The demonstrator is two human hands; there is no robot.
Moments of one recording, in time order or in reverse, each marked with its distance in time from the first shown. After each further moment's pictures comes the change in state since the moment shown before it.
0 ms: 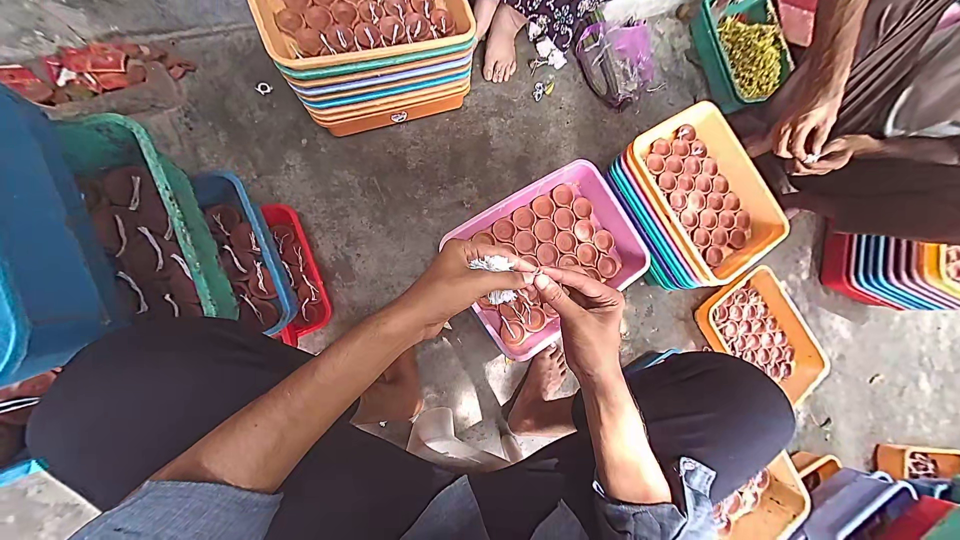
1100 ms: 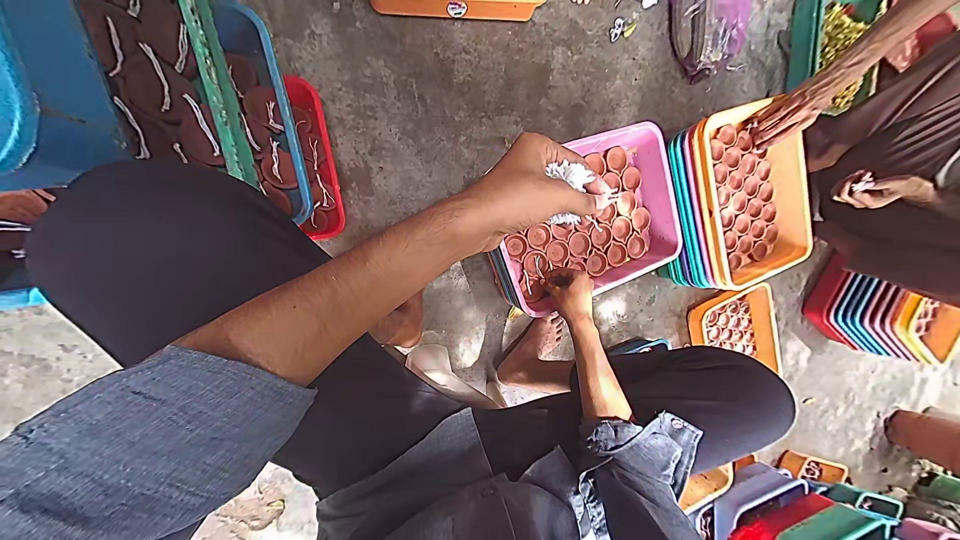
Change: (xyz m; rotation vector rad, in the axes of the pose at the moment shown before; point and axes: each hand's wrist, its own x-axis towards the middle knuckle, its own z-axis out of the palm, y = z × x) left_hand -0.002 0.012 -0.020 -0.021 0.052 0.054; right_hand -0.016 0.131 -0.050 -1.214 -0.243 0.548
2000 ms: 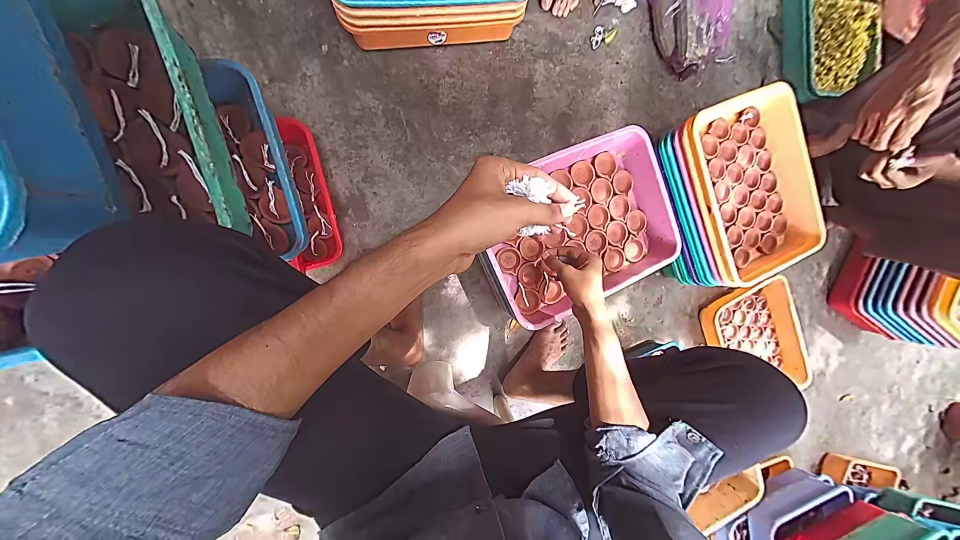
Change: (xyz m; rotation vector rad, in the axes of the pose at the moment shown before) left_hand 0.006 -0.005 -0.001 -0.018 0.030 -0.013; right_hand 0.015 -0.023 -0.032 0.568 0.045 -0.054
